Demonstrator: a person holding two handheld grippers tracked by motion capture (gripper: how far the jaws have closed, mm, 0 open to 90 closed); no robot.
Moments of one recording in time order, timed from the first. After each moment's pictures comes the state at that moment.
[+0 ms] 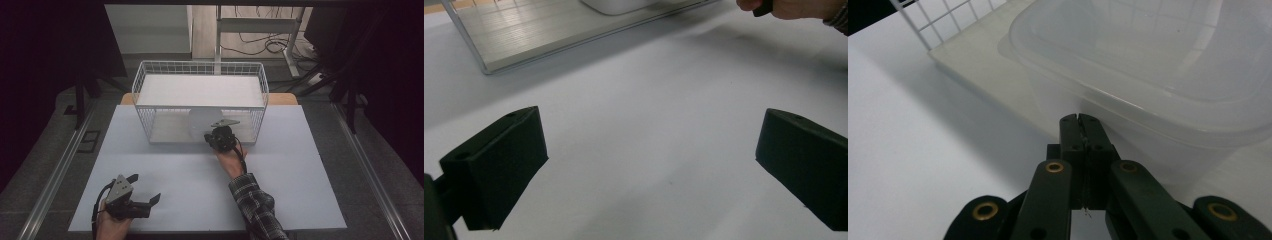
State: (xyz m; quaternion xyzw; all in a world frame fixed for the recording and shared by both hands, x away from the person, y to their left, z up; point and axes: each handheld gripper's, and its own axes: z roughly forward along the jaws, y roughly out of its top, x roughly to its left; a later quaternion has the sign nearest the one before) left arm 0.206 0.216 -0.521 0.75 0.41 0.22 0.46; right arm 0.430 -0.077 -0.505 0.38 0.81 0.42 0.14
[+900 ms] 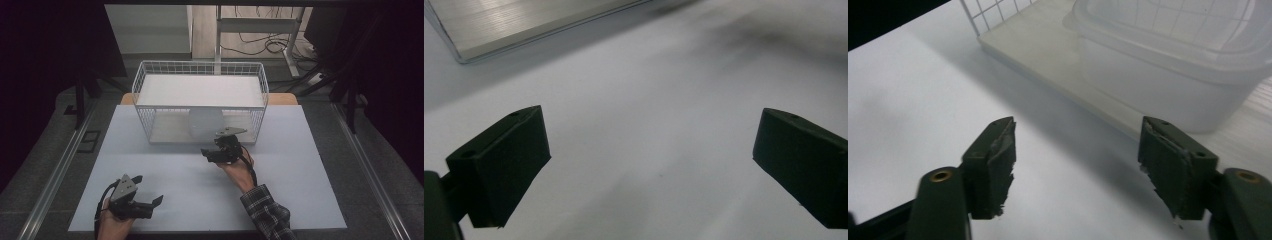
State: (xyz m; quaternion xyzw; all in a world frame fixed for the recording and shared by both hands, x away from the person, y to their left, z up) left arm 0.210 0.210 -0.523 0.77 0.41 0.19 0.45; right arm 0.386 -0.097 -0.491 0.34 0.83 0.43 0.12
